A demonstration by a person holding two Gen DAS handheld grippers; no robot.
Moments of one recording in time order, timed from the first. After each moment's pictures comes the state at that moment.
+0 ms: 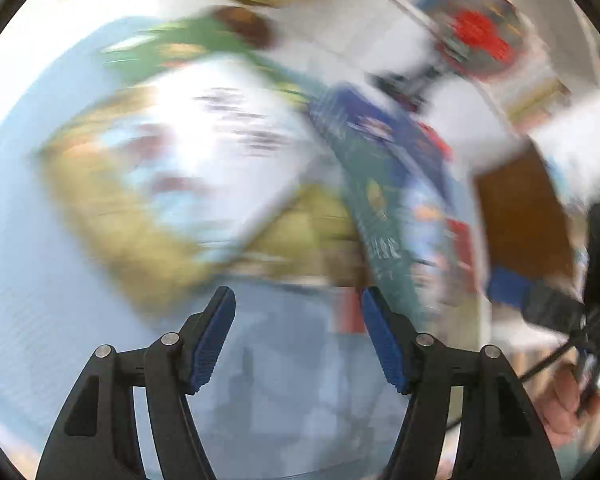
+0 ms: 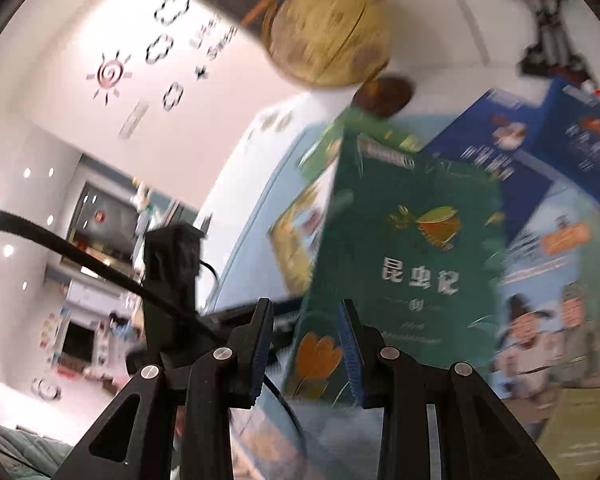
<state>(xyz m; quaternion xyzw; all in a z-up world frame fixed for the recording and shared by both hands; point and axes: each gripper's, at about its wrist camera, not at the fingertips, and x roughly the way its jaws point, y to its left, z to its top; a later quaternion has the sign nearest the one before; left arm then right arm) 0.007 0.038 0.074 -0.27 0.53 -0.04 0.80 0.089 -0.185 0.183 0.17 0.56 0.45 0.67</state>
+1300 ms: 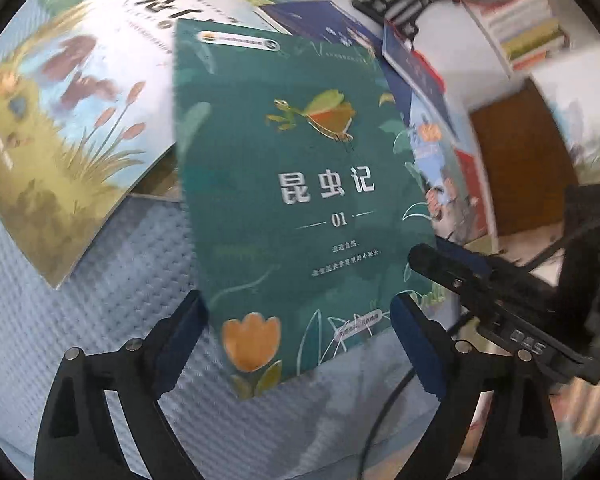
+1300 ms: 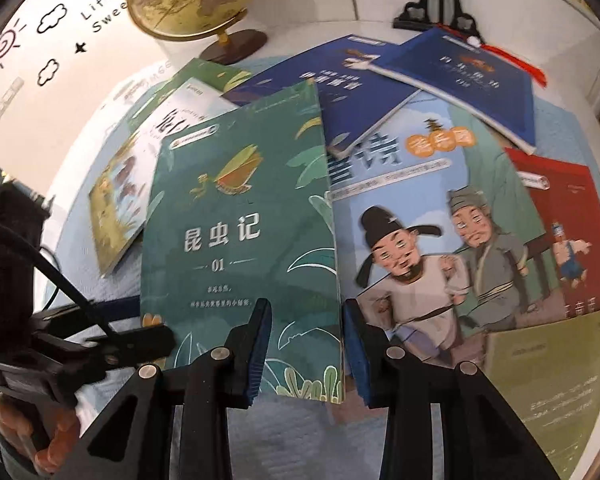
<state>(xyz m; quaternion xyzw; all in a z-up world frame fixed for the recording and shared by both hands) 0.009 -0.027 0.021 -0.23 0.60 -0.13 0.76 0.074 -0.208 0.085 0.03 0.60 0.23 0.76</state>
